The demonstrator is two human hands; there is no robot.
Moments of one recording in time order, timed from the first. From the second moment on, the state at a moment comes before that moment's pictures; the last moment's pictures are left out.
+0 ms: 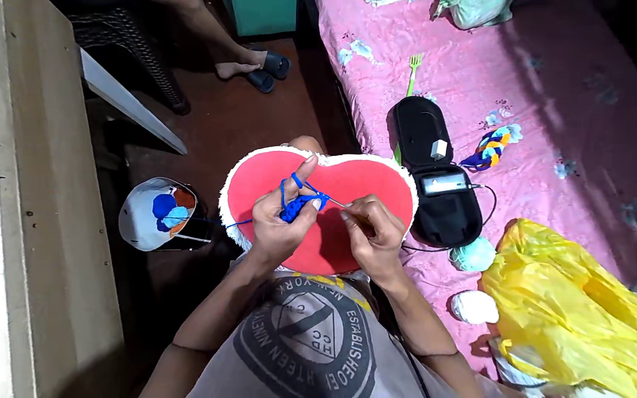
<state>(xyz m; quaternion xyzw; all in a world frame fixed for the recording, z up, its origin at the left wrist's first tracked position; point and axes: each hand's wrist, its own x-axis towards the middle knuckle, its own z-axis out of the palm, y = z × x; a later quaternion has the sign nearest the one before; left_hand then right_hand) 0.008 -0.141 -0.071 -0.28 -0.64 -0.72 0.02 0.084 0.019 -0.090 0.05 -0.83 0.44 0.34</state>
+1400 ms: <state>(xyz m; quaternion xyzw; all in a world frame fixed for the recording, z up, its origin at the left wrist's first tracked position) -0.004 -0.145 -0.076 -0.18 -0.46 -0.83 -0.27 0.096 0.042 -0.108 0.10 -0.82 0.45 0.34</state>
